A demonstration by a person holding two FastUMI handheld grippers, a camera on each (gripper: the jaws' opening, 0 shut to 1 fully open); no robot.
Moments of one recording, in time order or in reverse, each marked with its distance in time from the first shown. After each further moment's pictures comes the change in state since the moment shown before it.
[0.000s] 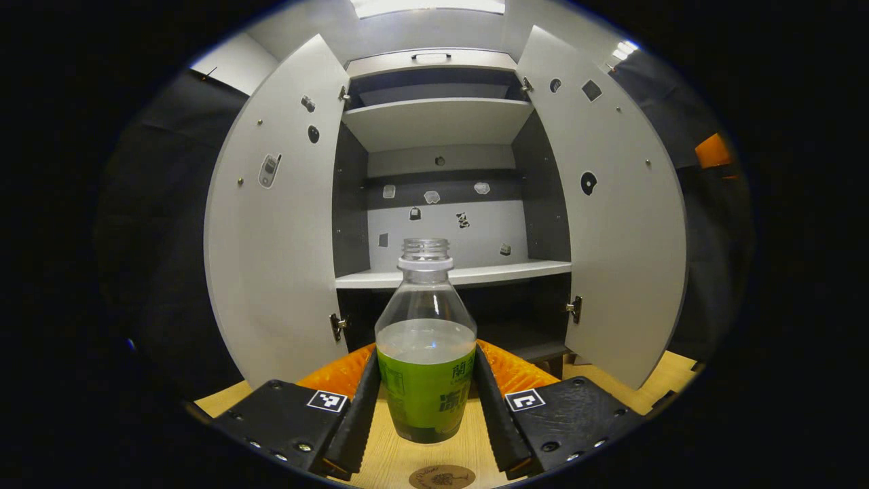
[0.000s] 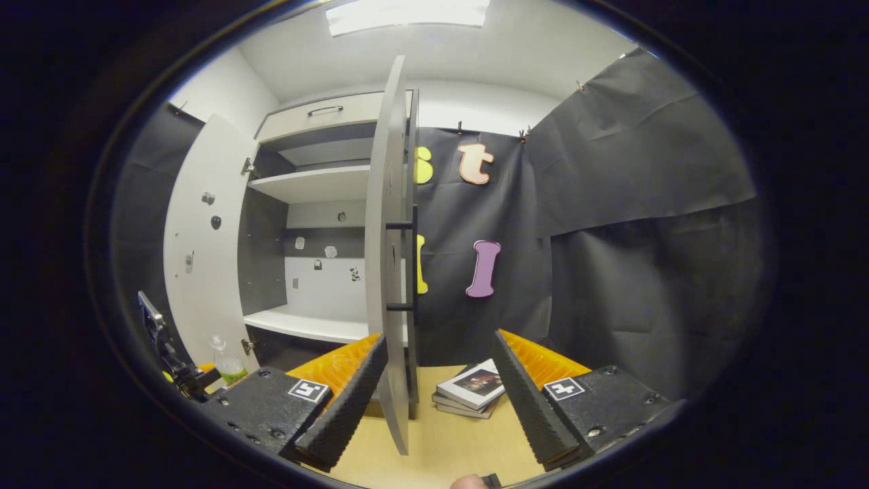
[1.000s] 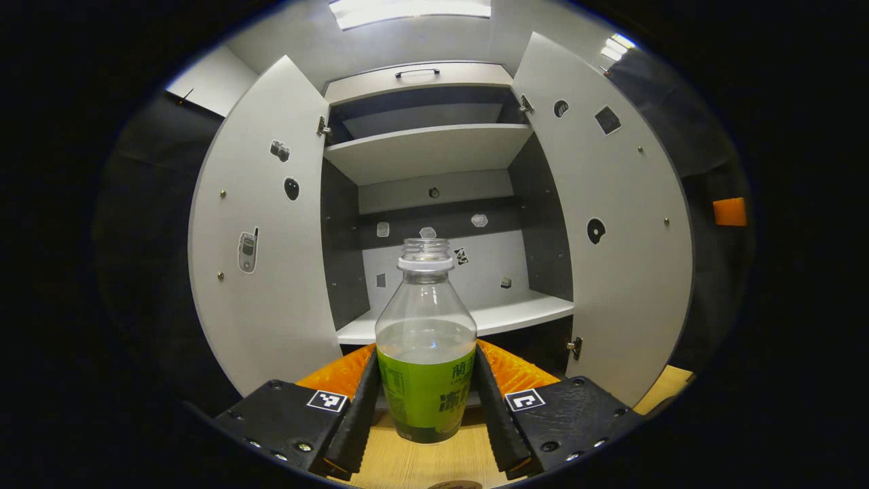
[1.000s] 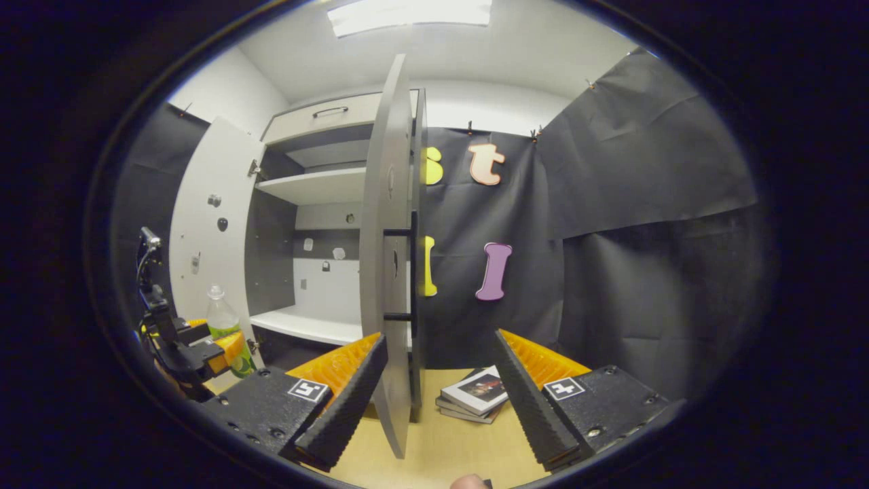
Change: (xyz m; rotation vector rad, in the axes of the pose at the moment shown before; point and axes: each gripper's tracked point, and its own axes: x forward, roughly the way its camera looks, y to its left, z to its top) left arm 0.017 0.000 0.102 0.072 -0.074 -0.017; right arm 0.013 -0.006 0.011 -0.009 -0.005 0.061
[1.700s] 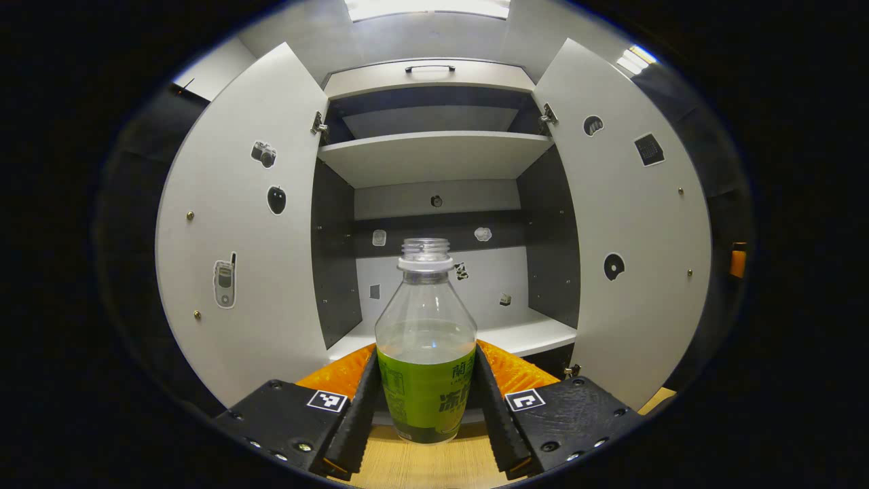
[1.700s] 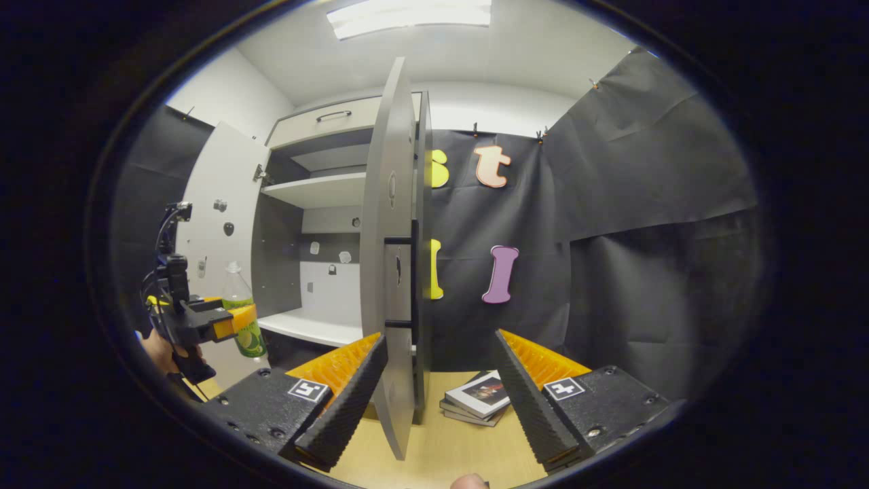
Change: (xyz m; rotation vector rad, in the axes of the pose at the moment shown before) left arm 0.036 0.009 0.046 -0.054 0.009 -0.033; right arm 0.002 -0.003 0.009 0.003 -0.007 0.042
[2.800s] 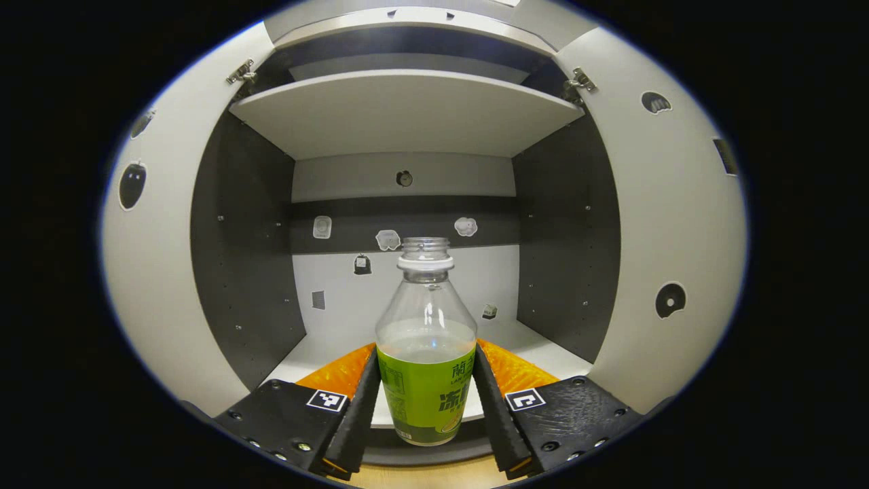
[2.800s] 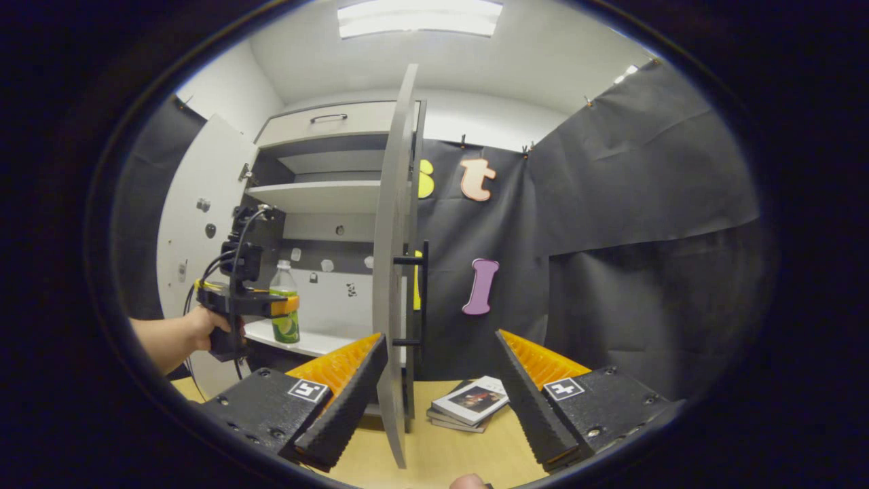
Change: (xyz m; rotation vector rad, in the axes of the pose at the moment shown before) left arm 0.152 -0.020 0.019 -0.043 0.086 -0.147; right arm 0.002 0.017 0.015 -0.035 -0.038 -0.106
